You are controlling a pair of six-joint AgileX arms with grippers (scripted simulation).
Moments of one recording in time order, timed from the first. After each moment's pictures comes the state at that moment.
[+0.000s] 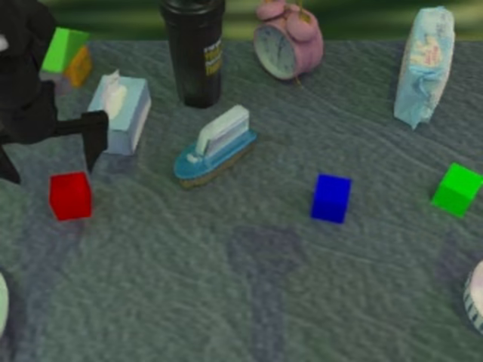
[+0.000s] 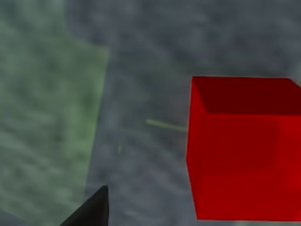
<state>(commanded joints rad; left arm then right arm) -0.08 2.12 1.58 -1.03 0.00 -0.24 0.00 0.00 0.00 0.00 0.00 0.00</state>
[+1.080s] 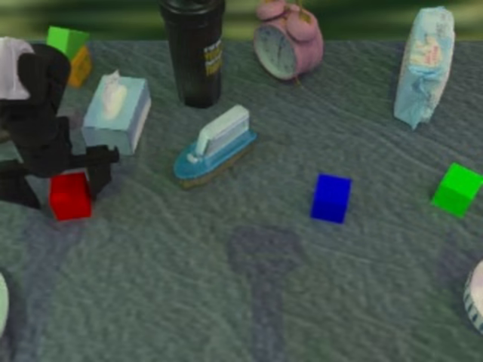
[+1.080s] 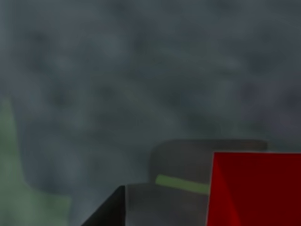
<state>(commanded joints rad) -0.08 2.25 1.45 -0.77 0.00 -0.24 0.00 0.00 0.00 0.00 0.00 0.00</state>
